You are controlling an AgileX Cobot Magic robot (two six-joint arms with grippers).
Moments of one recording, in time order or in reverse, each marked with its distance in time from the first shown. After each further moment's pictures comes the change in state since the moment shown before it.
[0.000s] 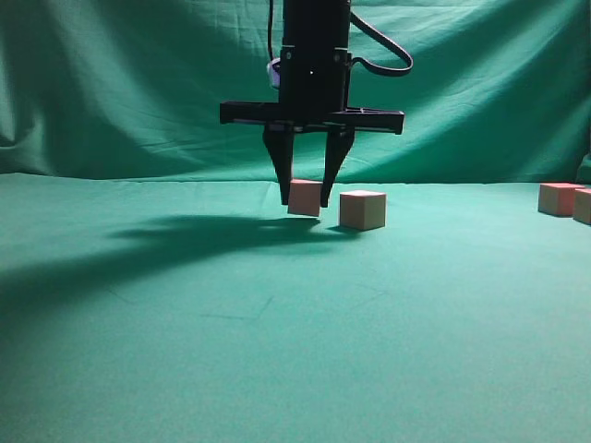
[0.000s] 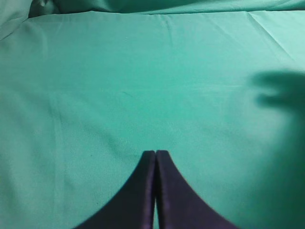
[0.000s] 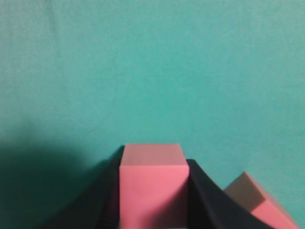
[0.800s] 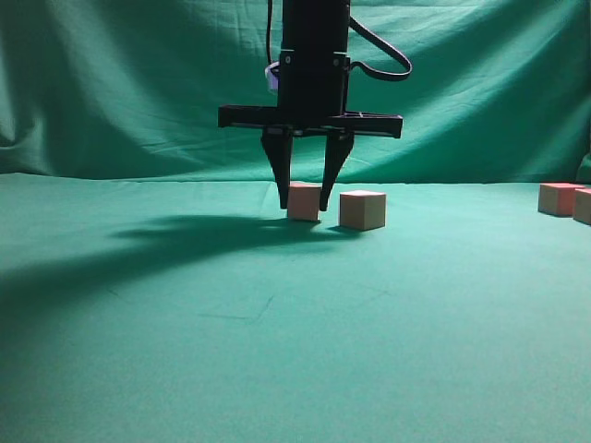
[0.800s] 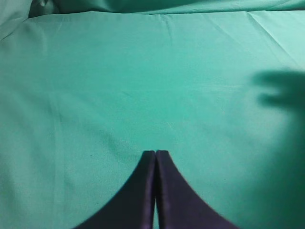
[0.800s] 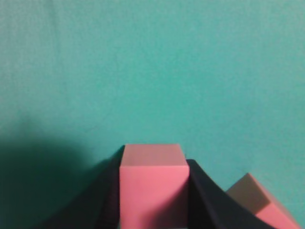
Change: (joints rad) left arm 0.000 0.000 0.000 0.000 0.000 0.000; right arm 0.000 0.008 0.000 0.010 0.000 -0.015
